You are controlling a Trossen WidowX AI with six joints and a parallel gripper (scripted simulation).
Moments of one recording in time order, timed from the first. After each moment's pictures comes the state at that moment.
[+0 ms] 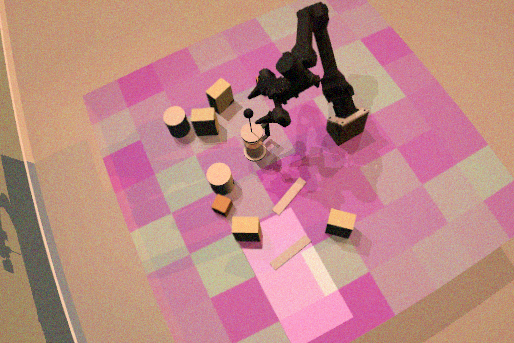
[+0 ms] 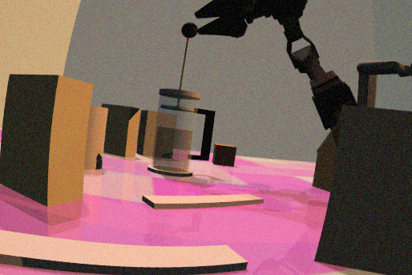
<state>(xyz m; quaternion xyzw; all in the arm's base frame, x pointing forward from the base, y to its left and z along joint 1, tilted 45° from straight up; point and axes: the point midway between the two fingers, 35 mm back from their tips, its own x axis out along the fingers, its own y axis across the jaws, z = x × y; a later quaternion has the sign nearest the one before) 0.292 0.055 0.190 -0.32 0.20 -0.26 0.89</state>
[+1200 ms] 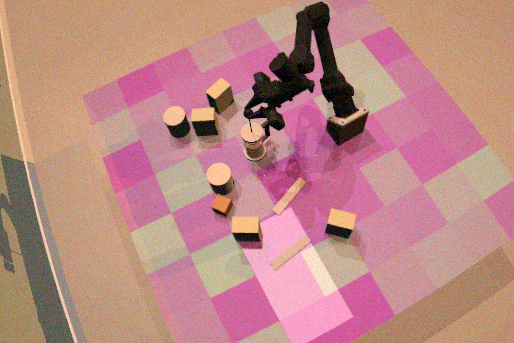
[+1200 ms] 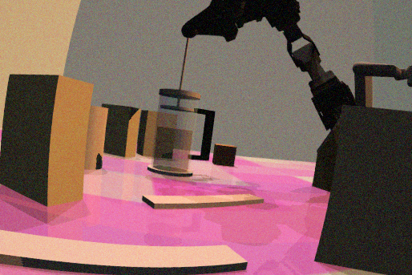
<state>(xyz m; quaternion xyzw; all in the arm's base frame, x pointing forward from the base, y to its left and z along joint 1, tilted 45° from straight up) 0.308 0.041 0.186 -0.32 0.20 -0.26 0.89</state>
